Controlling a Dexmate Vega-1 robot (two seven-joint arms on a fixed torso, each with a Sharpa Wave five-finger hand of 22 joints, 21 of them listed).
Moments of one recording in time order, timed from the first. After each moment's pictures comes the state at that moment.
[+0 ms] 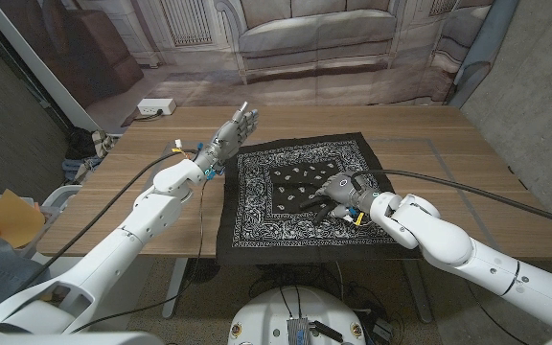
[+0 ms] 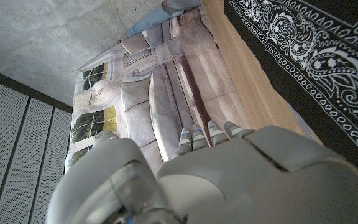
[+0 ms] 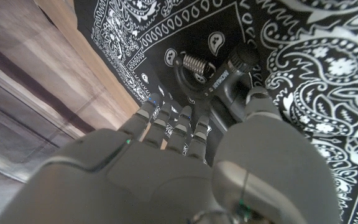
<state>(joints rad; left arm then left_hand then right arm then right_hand) 0.84 0.56 0.36 -1.48 -0.64 -0.17 -0.27 0.43 0.11 -0.14 0.10 0.25 0.00 -0.01 0.20 0.18 -0.02 -0.04 0.20 0.18 -0.06 -0.02 0.19 0.18 -0.17 0.00 0.20 0.18 -0.99 -0.94 -0.68 -2.18 -1.29 -0.19 0.50 0.81 0.00 0.15 -0.11 0.24 0.26 -0.18 0.17 0.20 0.28 -0.07 0.20 0.19 0.18 -0.01 0.18 0.18 0.21 0.06 0.21 0.19</state>
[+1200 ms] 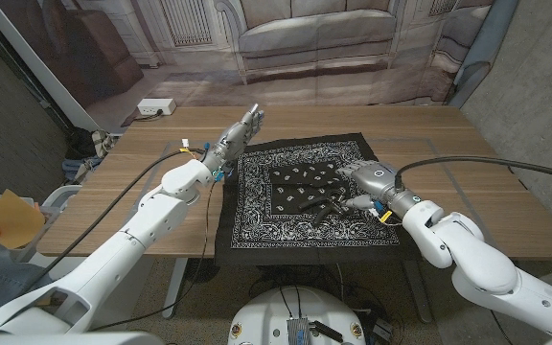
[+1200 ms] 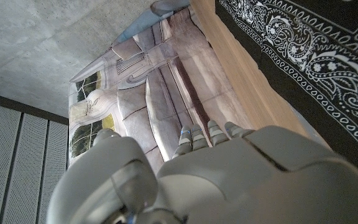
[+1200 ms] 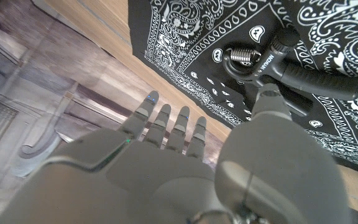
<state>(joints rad) 0.88 0.59 0.39 -1.61 -0.53 -0.13 -0.11 0.48 0.11 -0.14 0.06 0.25 0.00 0.00 0.20 0.18 -0.01 -0.04 0.20 0.18 -0.06 -0.02 0.19 0.18 -0.17 0.00 0.20 0.18 -1.35 -1.05 -0.42 -2.33 -1.04 -0.51 0.11 0.80 -0.01 0.14 -0.10 0.26 0.24 -0.14 0.20 0.20 0.25 -0.06 0.21 0.19 0.17 -0.02 0.18 0.18 0.23 0.03 0.21 0.19</state>
